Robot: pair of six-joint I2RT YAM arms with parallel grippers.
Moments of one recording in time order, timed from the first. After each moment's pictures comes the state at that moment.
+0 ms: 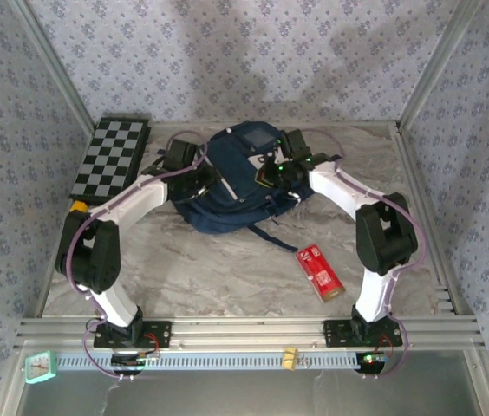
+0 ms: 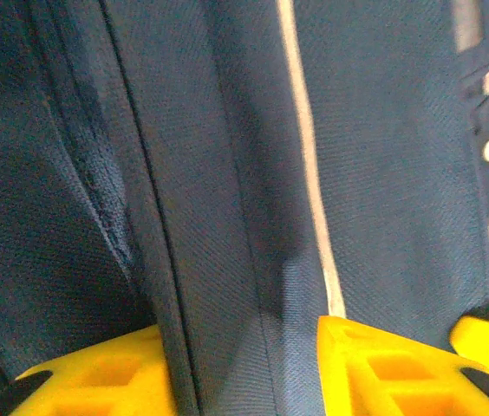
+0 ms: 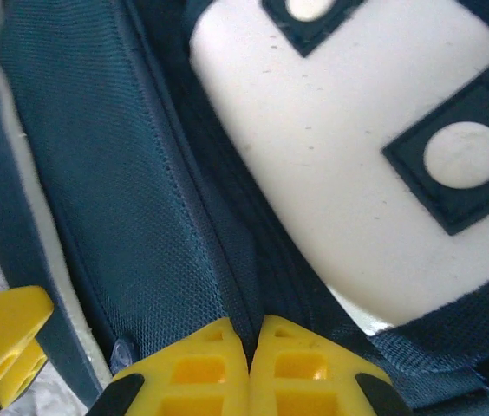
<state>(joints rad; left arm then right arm) -0.42 1.69 1.26 -0.40 0.21 -0.94 0.44 1.83 1.41 -0.42 -0.36 0.79</state>
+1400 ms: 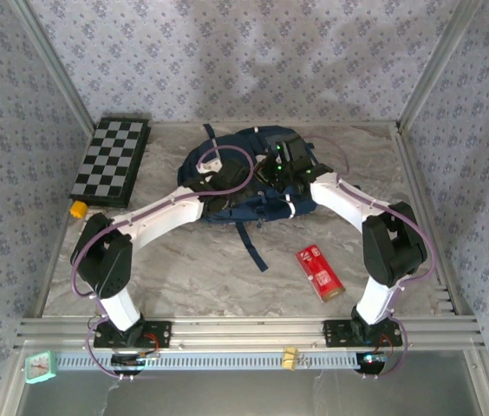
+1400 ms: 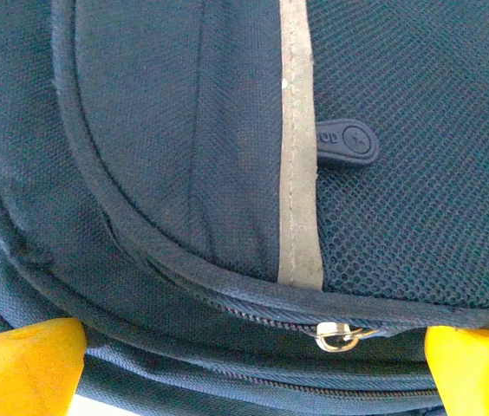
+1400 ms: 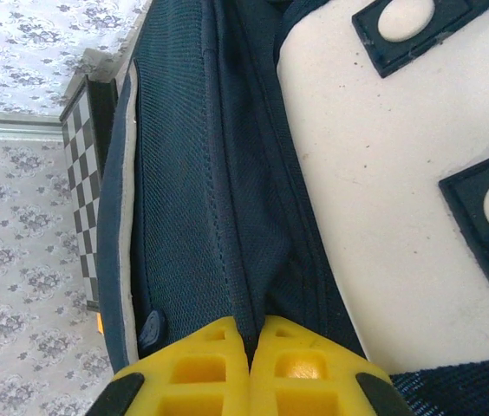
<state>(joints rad) -0.77 1.71 1.33 -0.57 -0.38 -1.09 0.50 1.75 1.30 -0.21 -0.25 1.09</state>
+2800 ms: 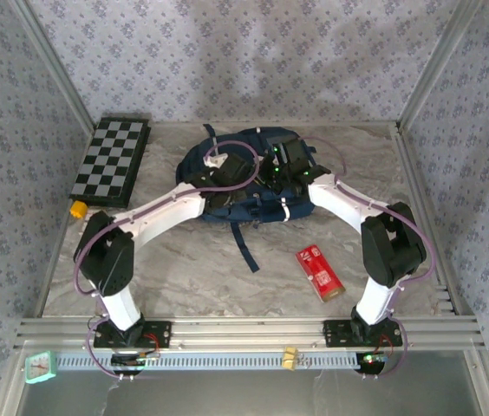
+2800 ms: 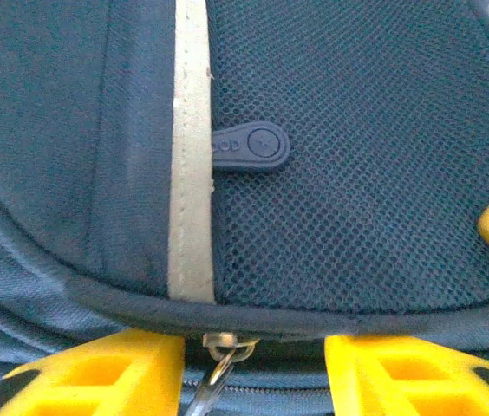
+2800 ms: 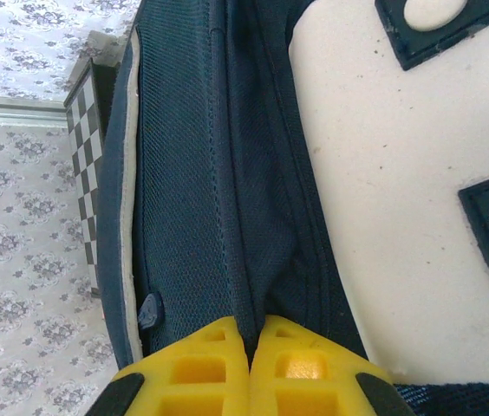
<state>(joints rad) -0.77 1.74 1.40 -0.61 -0.36 -0.89 0.52 1.75 1.30 -0.20 -0.26 1.09</state>
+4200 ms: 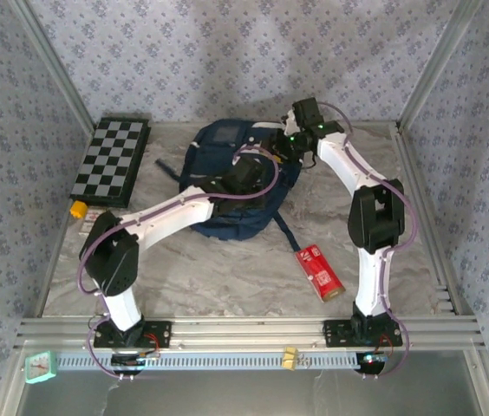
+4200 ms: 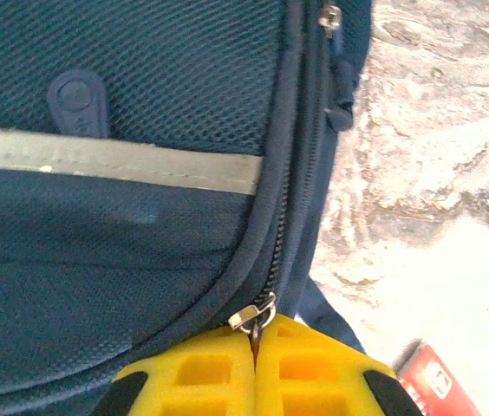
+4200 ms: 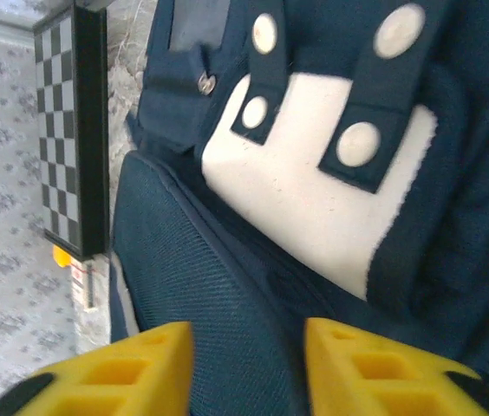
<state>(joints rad) -0.84 1.76 1.43 -0.51 -0.11 -0.67 0.30 2.05 1.86 -0.70 -0.55 0.60</state>
